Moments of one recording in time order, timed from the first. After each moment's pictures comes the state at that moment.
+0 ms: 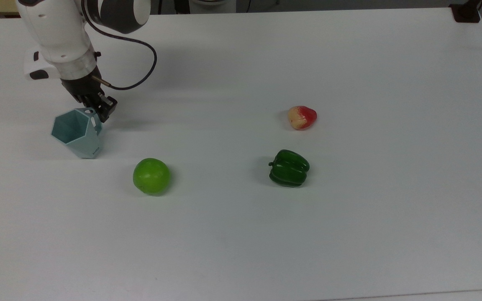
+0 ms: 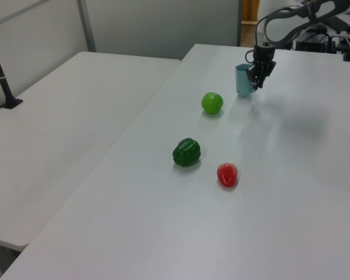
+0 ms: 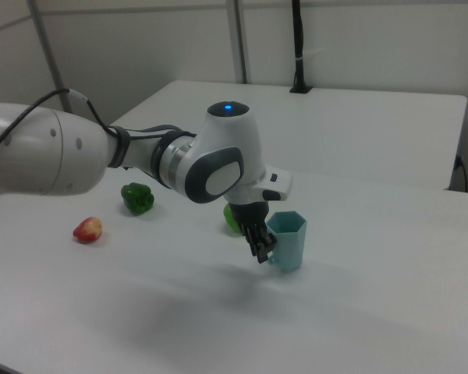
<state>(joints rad) -0.32 0.40 0.04 -1.73 -0.02 2.23 0.22</state>
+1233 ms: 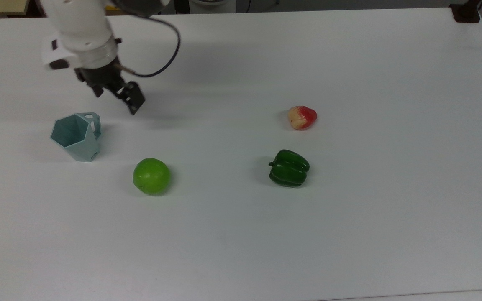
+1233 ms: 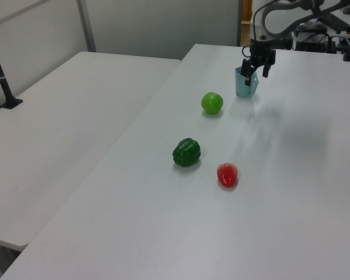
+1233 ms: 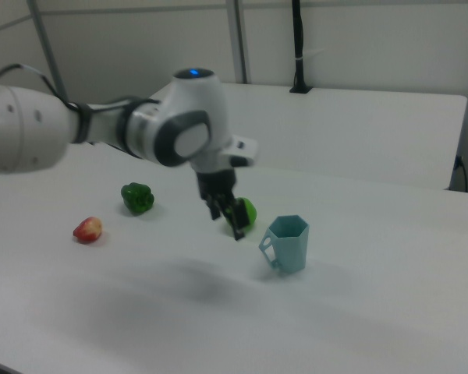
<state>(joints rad) -0.24 0.30 0.06 -1.73 -0.05 2.08 0.26</state>
